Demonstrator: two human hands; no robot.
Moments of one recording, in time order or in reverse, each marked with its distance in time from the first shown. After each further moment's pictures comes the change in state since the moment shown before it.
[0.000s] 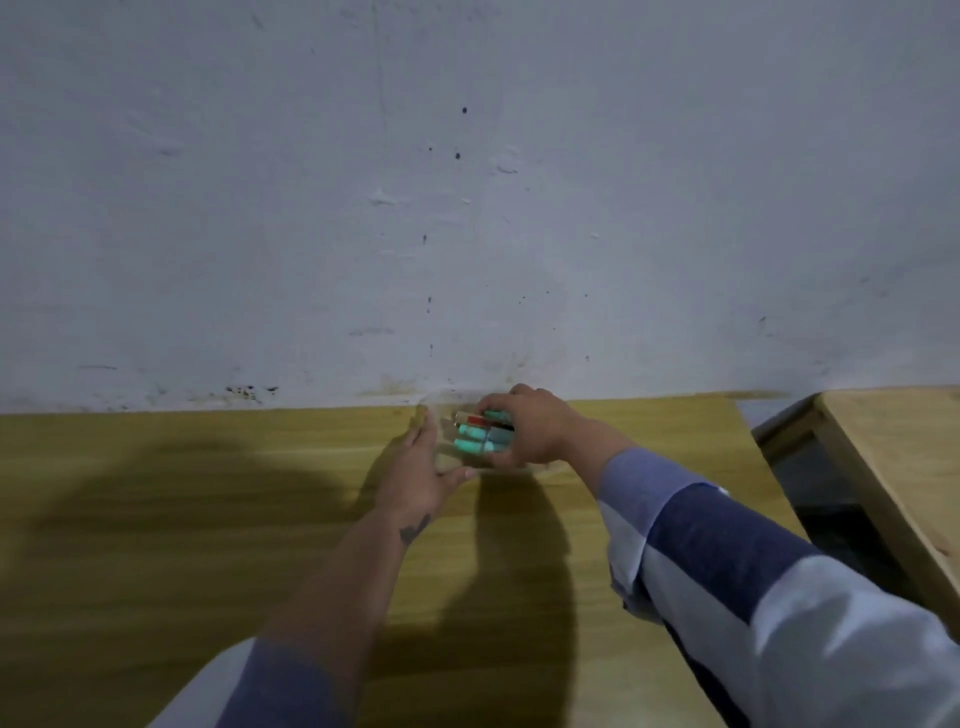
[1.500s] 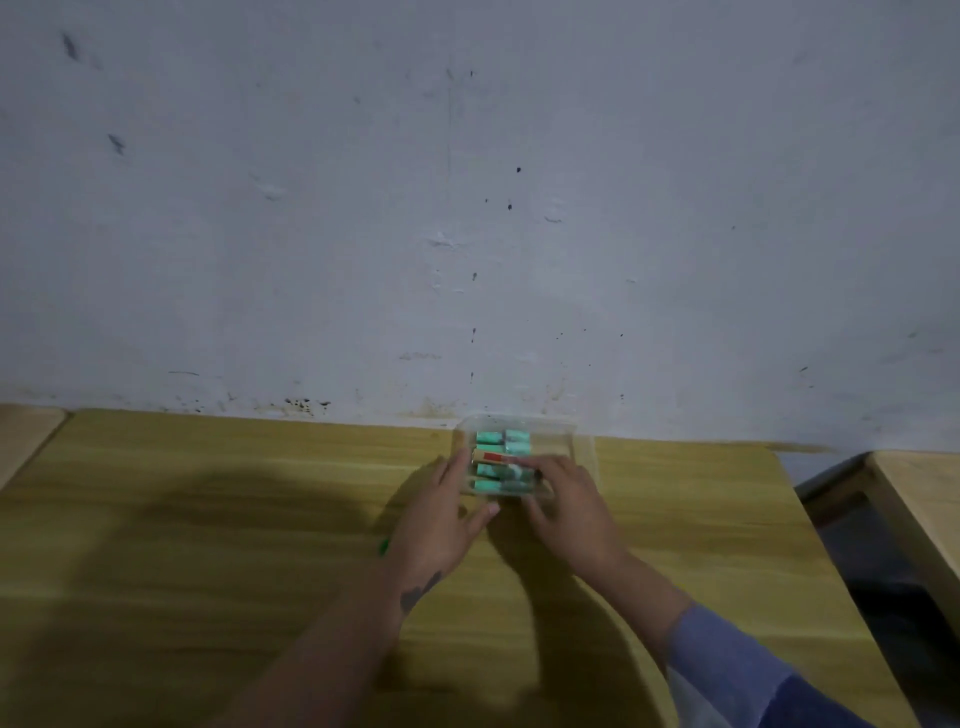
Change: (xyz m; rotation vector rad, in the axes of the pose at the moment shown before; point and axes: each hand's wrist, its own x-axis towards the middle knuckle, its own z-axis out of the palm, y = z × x) left_hand -0.053 0.016 -0.022 0.005 0.069 0.106; right_hand -0.054 -0.013 0.055 0.423 0.476 -0.057
